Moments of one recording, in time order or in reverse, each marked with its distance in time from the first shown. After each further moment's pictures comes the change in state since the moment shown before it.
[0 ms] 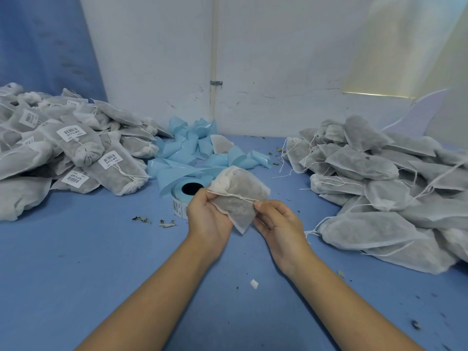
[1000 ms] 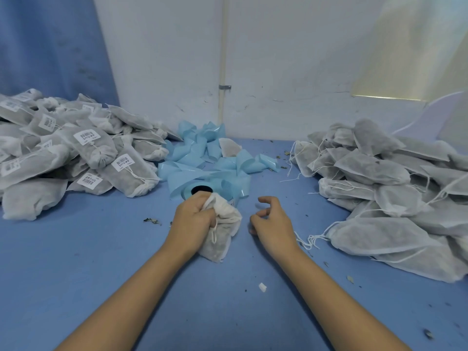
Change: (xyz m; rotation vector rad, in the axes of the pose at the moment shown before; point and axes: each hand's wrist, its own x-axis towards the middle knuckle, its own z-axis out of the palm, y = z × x) left_hand -0.006 0.039 -0.036 1.207 0.034 0.307; right_hand 0.014 0.009 0.014 -0.987 0.018 -0.179
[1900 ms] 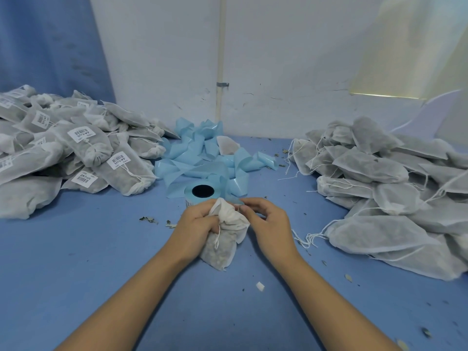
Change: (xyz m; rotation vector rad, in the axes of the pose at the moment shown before) left_hand -0.009 -0.005 0.003 -0.172 -0.250 -0.030; right_hand -0.006 0.004 0.004 0.337 -0.001 -0.250
